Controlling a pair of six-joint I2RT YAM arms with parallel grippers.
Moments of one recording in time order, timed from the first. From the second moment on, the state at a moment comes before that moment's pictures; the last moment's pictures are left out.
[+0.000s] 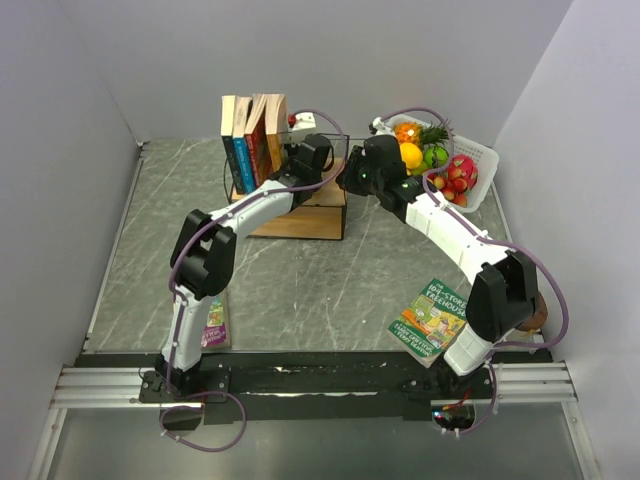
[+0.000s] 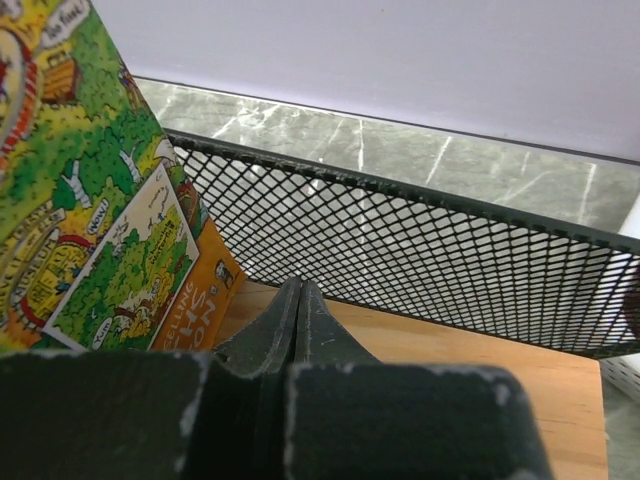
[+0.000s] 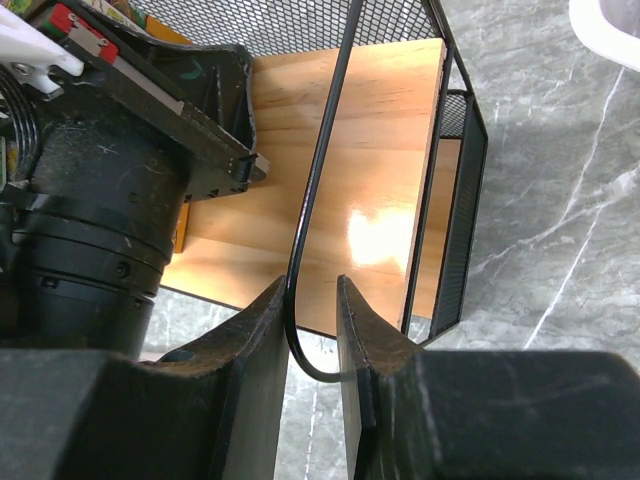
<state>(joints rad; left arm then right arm) -0.62 2.15 1.82 -0.04 -0.72 -0.36 0.48 1.64 1.44 -0.31 0.05 0.60</state>
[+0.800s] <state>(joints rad) -0.62 2.18 1.85 -0.07 -0.83 -0.31 0.48 1.64 1.44 -0.30 0.05 0.60</state>
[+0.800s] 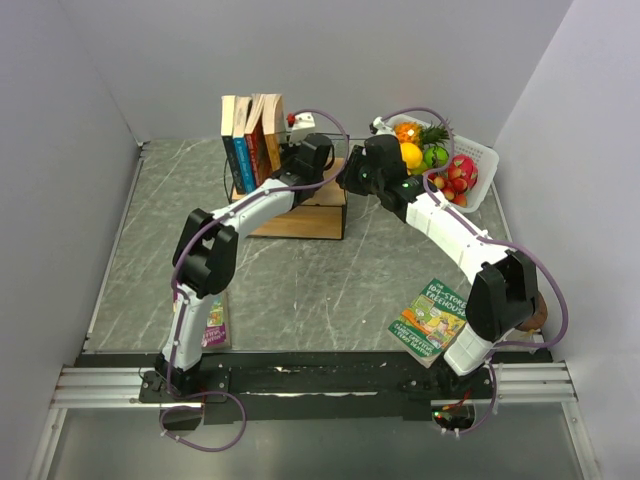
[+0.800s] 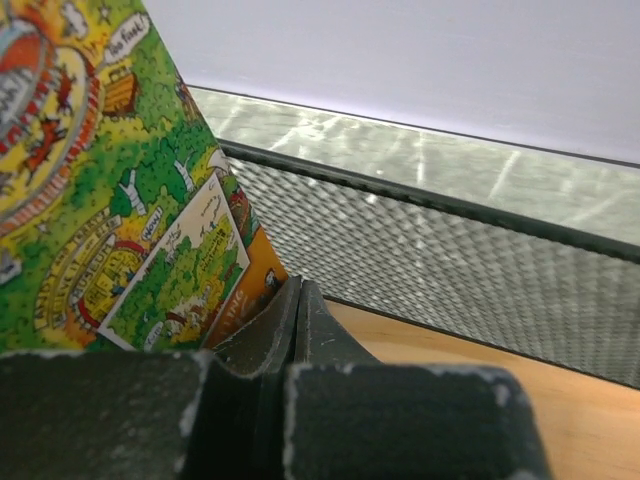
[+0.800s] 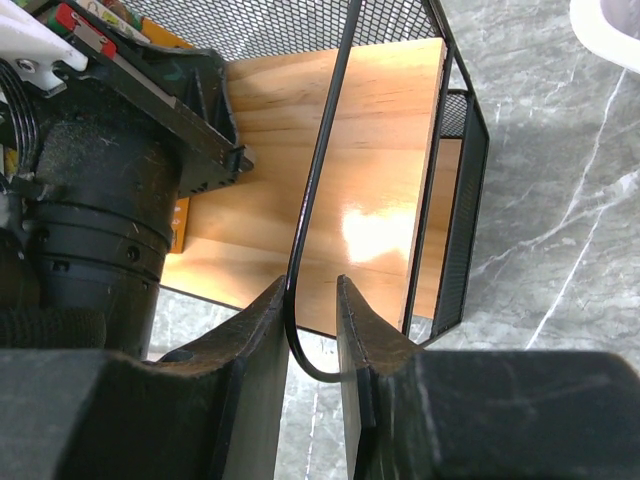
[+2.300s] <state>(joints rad) -0.68 2.05 1.81 -0.11 -0.81 -0.25 0.47 1.55 1.44 -0.34 0.05 0.59</state>
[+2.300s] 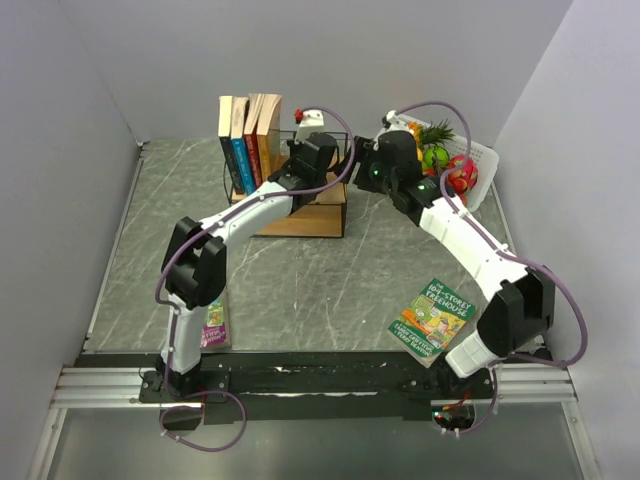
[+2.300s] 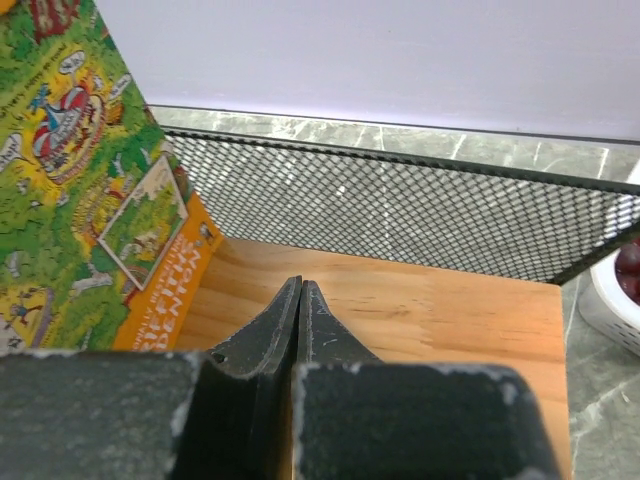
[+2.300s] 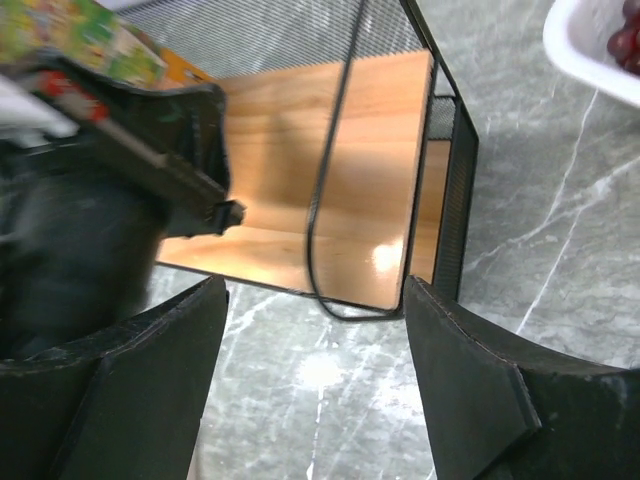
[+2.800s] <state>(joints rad) -0.74 1.88 1.74 -0.12 -0.84 -0.25 0.48 1.25 1.20 -0.36 0.07 0.63</state>
